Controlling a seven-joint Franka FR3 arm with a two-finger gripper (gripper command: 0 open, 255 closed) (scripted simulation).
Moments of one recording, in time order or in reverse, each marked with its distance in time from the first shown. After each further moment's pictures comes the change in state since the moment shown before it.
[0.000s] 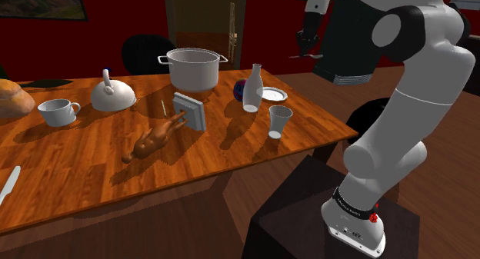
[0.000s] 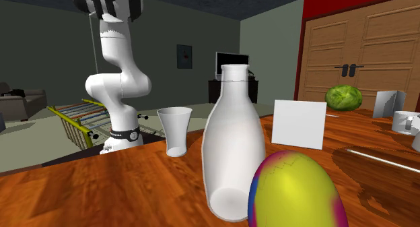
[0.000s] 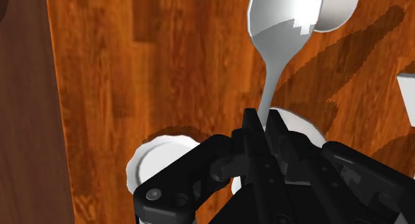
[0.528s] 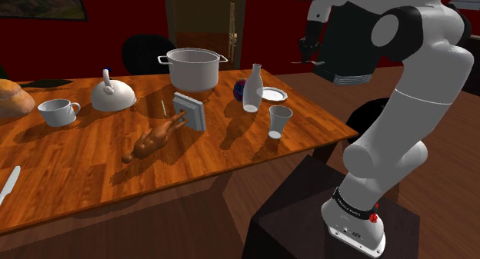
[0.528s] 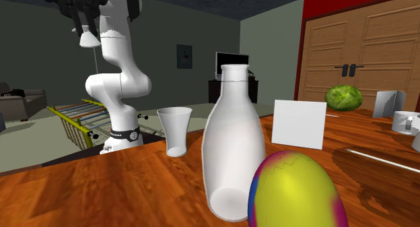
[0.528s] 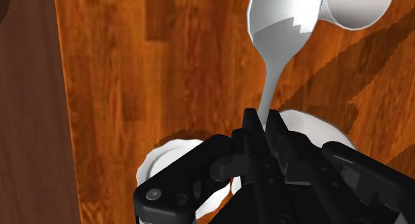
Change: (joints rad) arm -0.024 0.009 -0.021 -0.069 -0.008 0.071 -0.057
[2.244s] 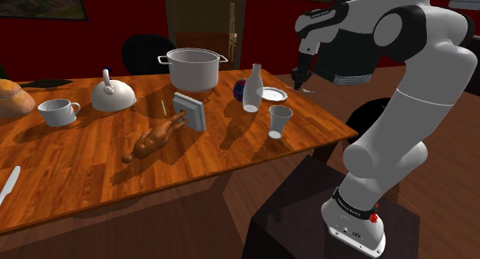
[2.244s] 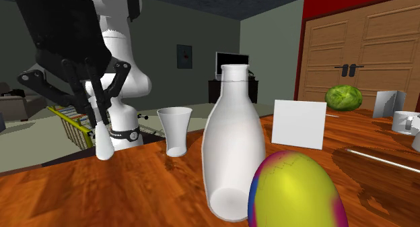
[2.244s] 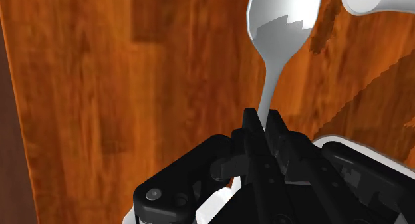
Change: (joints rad) arm 0.005 -0.020 0.004 -0.375 -0.002 0.354 -0.032
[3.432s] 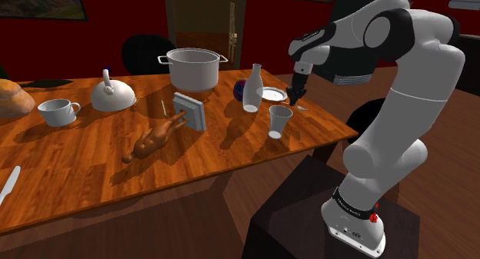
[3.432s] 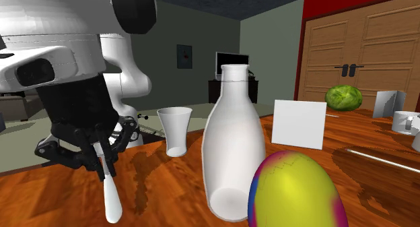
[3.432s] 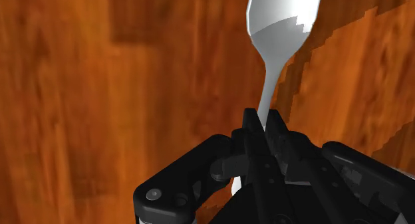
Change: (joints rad) arm 0.001 0.074 0.003 -0.157 0.018 0.229 -0.030
